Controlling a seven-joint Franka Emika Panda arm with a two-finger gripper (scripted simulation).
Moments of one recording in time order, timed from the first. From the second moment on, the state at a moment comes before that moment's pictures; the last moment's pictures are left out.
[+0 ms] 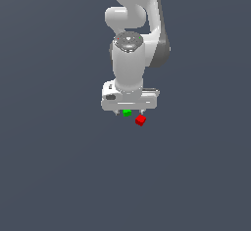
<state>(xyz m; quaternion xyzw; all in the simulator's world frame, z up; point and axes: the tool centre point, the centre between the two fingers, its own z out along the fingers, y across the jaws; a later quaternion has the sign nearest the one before) 0.002 0.015 0.184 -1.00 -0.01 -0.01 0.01</state>
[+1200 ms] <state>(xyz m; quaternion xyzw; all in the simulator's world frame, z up) -0.030 0.035 0.139 -0.99 0.12 0.00 0.01</state>
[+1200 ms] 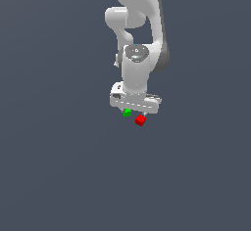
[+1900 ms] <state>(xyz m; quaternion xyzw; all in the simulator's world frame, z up) -0.056 0.067 0.090 -0.97 0.26 0.00 0.00</state>
